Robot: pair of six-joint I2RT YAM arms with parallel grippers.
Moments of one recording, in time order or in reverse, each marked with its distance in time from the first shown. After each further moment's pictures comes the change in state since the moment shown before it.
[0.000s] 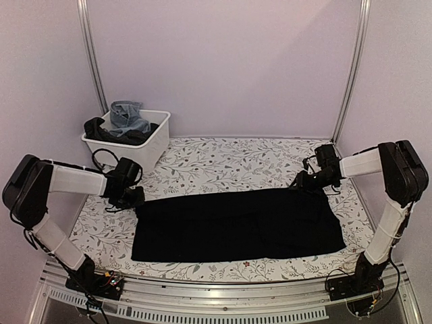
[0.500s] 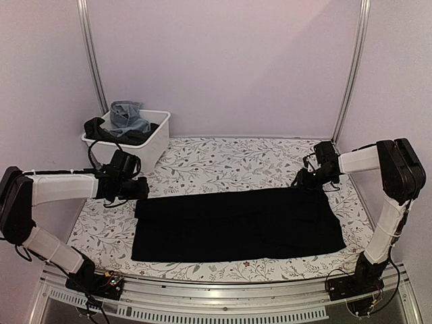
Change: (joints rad) left arm -0.047 -0.206 -0.024 0.023 0.039 0.026; right arm -0.009 0.036 0.070 -0.055 0.032 -0.029
